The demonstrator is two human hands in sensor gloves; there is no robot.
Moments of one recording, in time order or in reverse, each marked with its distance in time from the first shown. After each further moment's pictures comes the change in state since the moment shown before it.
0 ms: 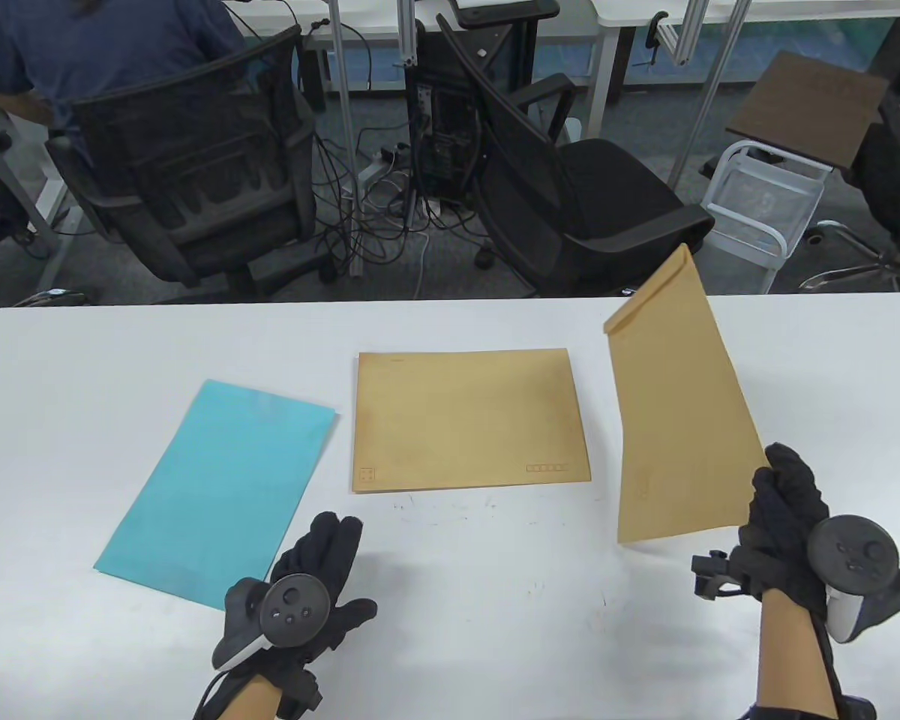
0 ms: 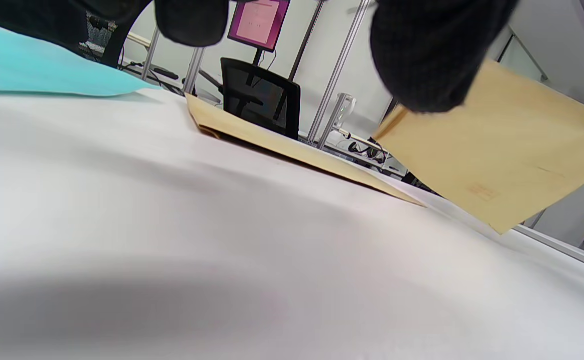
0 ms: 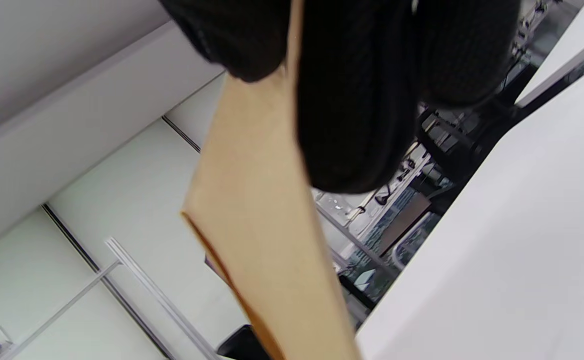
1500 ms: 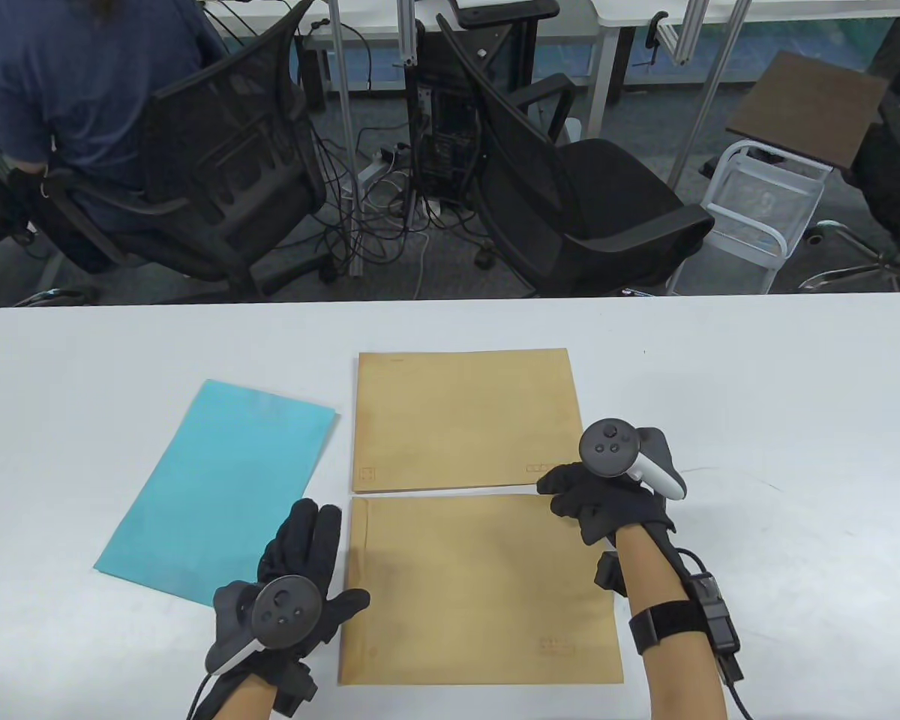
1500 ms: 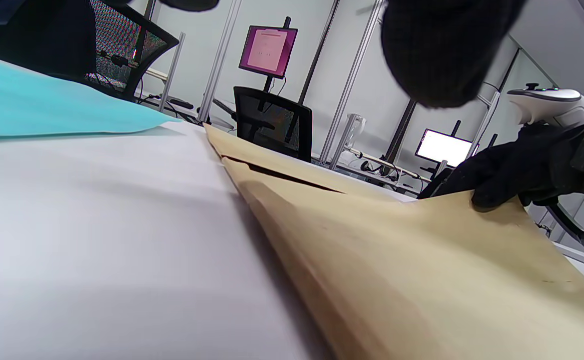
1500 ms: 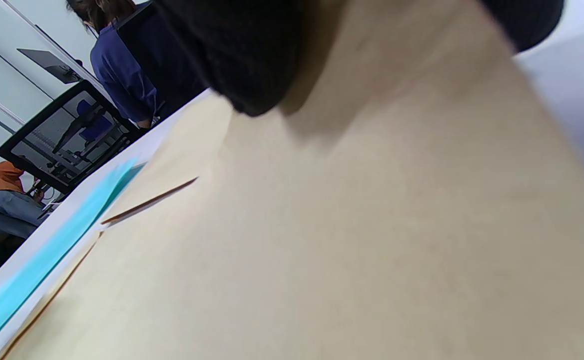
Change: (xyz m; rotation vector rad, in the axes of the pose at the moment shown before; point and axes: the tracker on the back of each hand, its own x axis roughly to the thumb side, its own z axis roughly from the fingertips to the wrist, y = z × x) left_hand -0.004 0.007 0.002 0.060 0.039 -0.044; right_hand 0.024 0.208 0.001 1.160 -0.158 0.332
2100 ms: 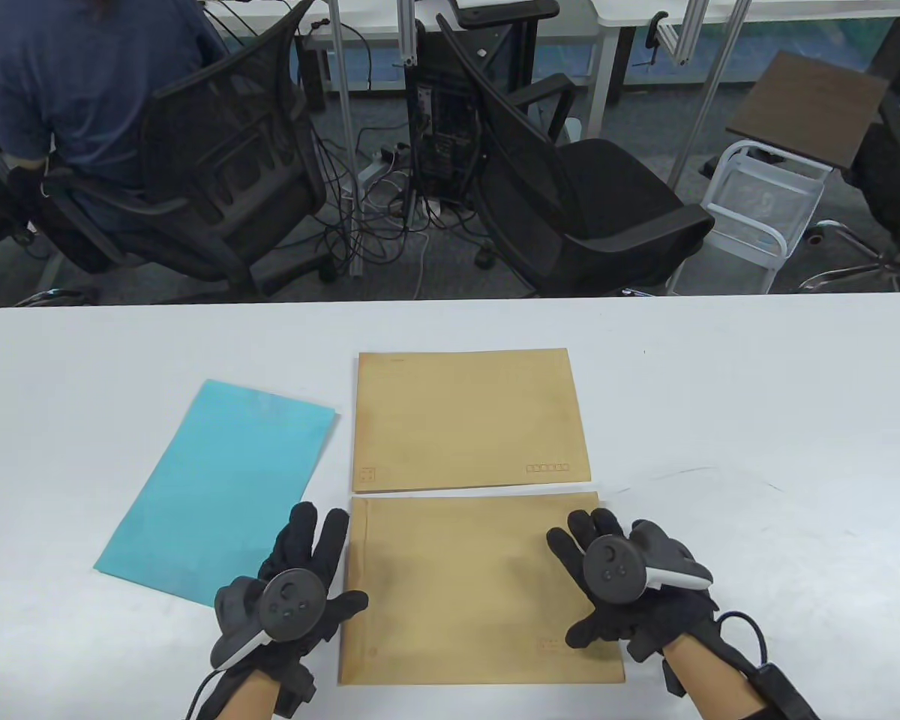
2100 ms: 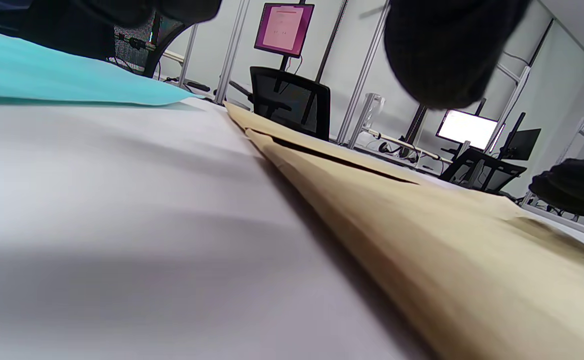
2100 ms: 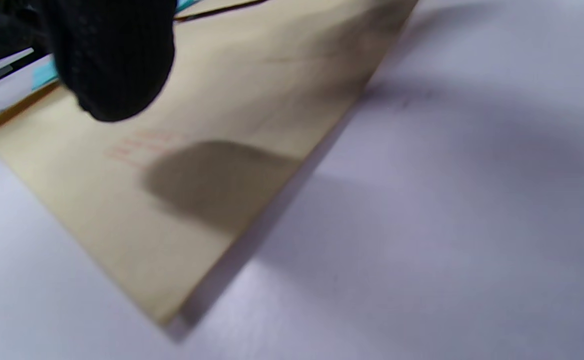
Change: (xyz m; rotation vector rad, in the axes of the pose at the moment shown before) left_hand -0.006 -0.012 -0.004 -0.073 0.061 -0.031; right_hand 0.002 0.074 0.093 0.265 -0.172 0.432
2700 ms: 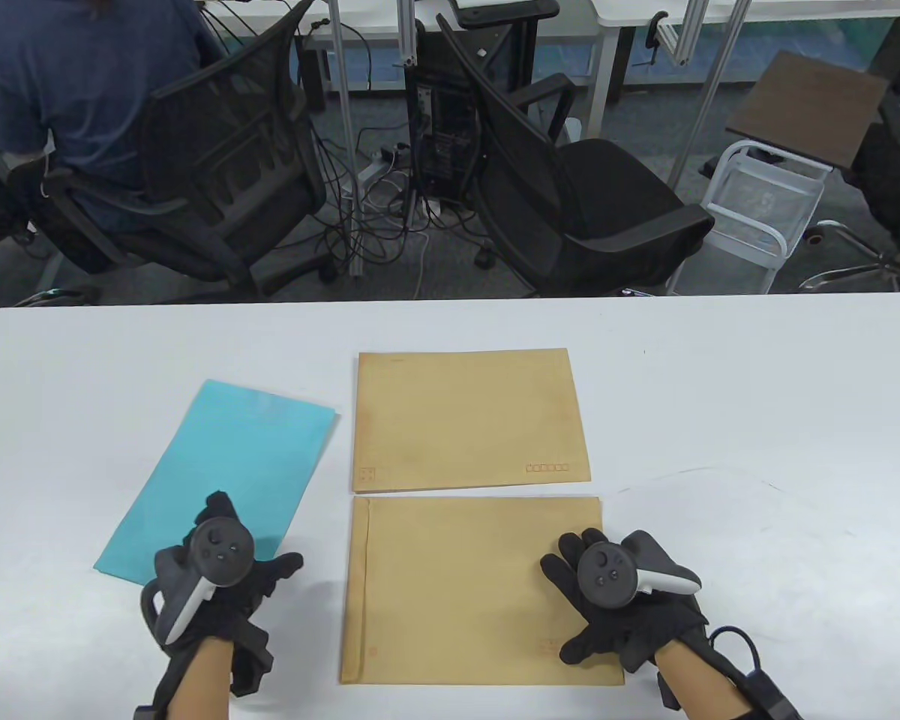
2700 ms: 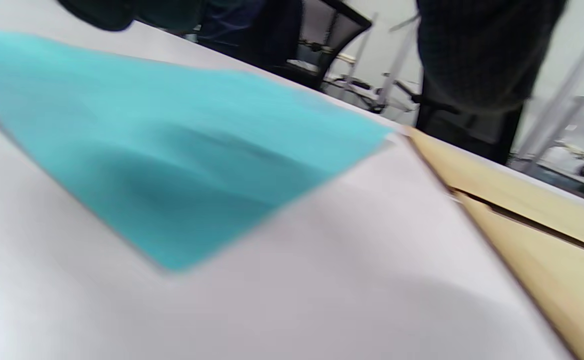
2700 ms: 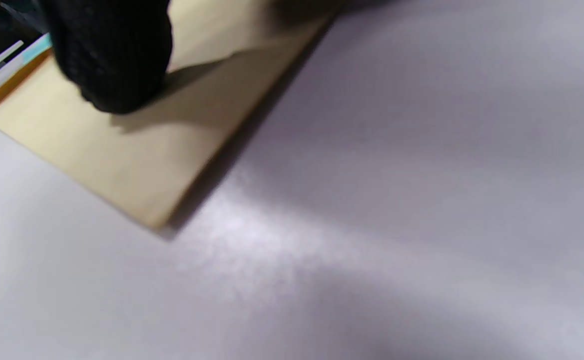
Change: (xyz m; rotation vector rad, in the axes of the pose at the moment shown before) left_hand -0.089 0.048 -0.002 -0.043 0.575 0.052; right_hand -0.010 0.022 -0.011 0.108 -0.002 -0.132
